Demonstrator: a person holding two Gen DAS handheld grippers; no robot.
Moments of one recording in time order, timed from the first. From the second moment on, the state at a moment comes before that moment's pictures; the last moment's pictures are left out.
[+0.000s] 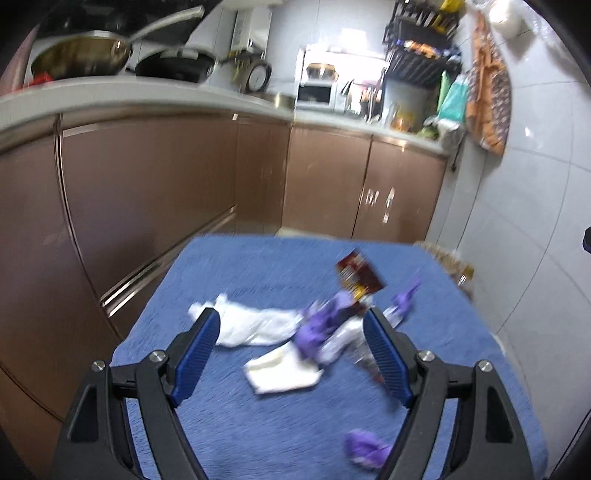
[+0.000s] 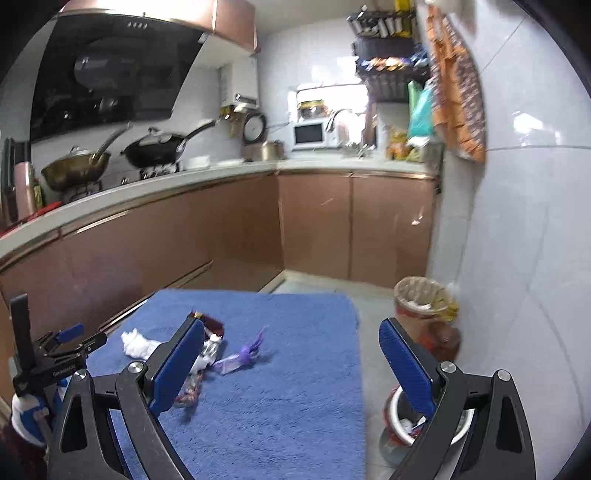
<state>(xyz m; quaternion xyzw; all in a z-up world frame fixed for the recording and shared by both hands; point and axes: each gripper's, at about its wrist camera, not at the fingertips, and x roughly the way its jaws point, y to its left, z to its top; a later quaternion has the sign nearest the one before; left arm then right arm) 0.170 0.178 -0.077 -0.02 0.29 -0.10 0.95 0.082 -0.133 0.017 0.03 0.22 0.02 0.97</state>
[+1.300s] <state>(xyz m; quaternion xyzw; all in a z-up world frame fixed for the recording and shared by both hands) 0.250 0.180 -0.190 0.02 0.42 -0.12 0.90 0.313 -0.105 -0.186 0.17 0.44 0.17 0.87</state>
